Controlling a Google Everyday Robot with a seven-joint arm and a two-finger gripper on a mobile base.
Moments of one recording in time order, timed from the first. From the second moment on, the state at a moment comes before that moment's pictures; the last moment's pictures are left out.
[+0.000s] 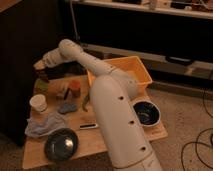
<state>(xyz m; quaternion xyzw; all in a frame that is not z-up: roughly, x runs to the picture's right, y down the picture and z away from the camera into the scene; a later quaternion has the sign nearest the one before) -0.390 -0.152 0.823 -0.31 -0.42 0.35 0.78</state>
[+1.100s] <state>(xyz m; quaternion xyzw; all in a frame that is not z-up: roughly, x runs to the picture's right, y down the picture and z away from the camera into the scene) -0.394 -0.154 0.851 -0.31 -0.42 0.35 0.78</state>
